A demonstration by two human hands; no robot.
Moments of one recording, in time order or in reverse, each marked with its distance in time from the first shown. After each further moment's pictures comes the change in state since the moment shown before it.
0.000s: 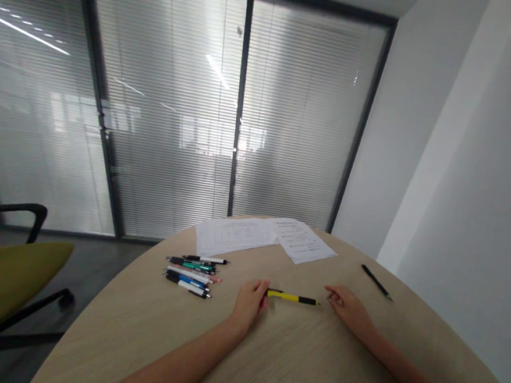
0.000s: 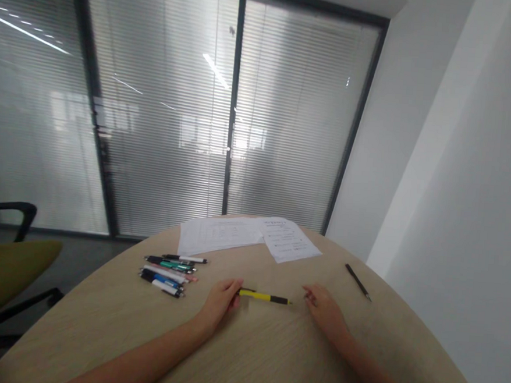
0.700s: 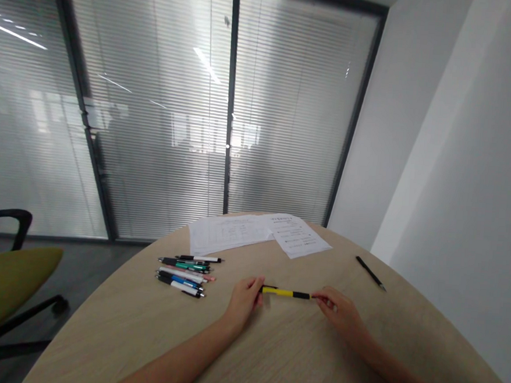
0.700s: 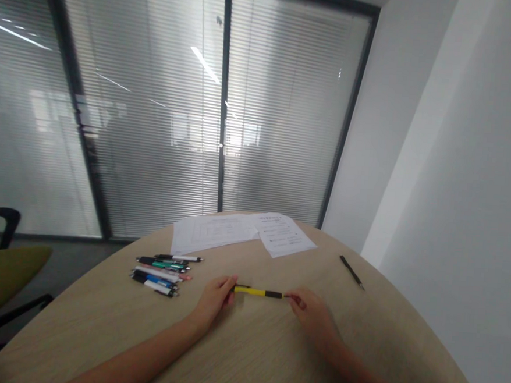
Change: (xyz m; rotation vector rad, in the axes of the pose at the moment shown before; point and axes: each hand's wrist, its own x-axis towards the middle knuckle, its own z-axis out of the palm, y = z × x) left_hand -0.002 0.002 -0.002 0.017 -0.021 0.016; right_hand -0.024 -0.045 0.001 0.028 -0.056 -0.020
